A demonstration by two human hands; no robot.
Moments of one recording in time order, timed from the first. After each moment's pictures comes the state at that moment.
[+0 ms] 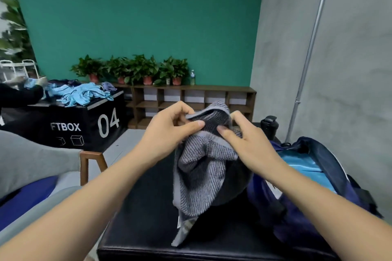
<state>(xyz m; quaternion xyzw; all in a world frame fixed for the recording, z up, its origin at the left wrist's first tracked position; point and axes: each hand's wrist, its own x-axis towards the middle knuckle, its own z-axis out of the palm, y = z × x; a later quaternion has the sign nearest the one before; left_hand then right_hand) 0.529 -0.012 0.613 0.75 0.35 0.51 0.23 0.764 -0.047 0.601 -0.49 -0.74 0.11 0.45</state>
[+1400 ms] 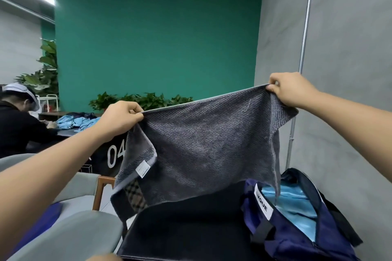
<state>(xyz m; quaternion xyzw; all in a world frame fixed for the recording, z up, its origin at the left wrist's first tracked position) 0.380 -0.048 0.732 0.68 0.59 0.43 -0.02 0.861 -0.064 0.833 -0.63 -0.68 -0.25 0.30</state>
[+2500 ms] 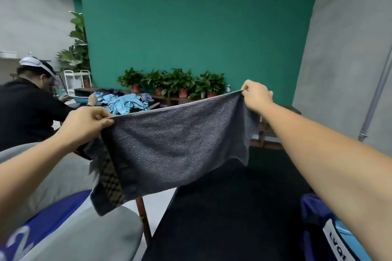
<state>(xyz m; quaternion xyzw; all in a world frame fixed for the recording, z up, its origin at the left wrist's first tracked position) 0.216 0.108 0.667 0.58 0.71 0.40 -0.04 0.696 0.290 0.736 -0.63 -0.69 -0.07 0.35</state>
